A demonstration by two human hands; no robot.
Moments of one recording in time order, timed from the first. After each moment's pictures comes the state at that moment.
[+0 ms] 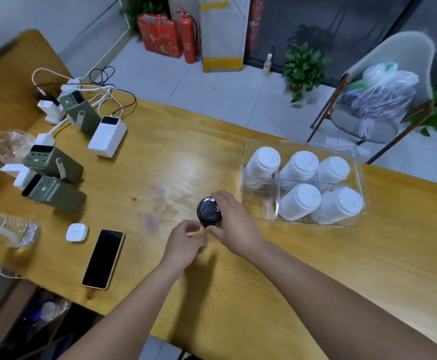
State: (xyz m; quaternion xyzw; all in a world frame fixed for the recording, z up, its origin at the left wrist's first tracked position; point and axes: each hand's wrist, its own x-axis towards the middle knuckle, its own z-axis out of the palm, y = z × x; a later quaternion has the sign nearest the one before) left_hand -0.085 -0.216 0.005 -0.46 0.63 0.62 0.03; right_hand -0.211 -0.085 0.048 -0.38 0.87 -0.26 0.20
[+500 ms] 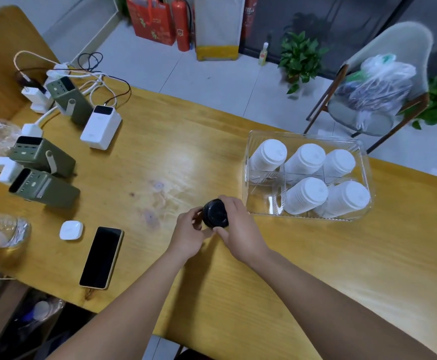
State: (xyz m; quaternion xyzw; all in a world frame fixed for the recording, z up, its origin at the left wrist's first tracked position) left_hand -0.102 -0.240 -0.027 -0.36 0.71 0.60 0.07; right_hand -0.187 -0.084 0.021 -0.31 0.88 -0.29 0.22
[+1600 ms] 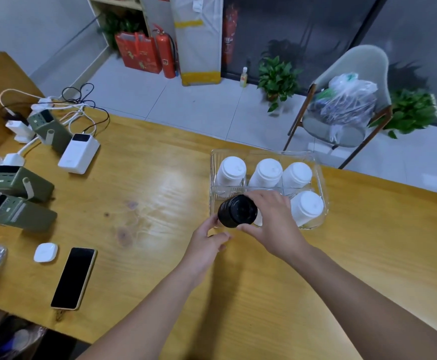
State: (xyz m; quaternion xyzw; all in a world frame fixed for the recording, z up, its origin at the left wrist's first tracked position) left_hand -0.153 -0.114 0.058 -0.32 0.58 0.75 0.05; right_hand -0.280 0.051 0.100 -0.33 0.91 -0.25 0.07
